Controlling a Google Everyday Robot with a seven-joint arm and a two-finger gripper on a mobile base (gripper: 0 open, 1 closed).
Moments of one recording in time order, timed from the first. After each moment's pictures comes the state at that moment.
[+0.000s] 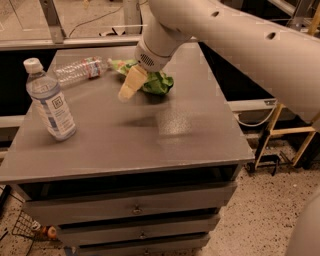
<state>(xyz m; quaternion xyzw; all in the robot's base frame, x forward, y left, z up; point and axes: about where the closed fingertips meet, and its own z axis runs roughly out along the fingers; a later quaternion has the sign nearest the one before) 0.659 0.052 0.899 -0.52 0.80 0.06 0.29</state>
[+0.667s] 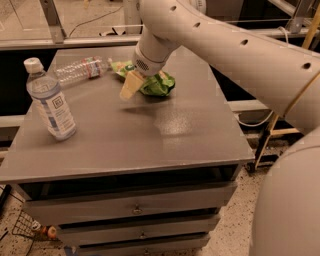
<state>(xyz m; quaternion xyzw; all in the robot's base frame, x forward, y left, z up) 0.689 0.062 0.868 -0.51 0.81 0.06 0.28</state>
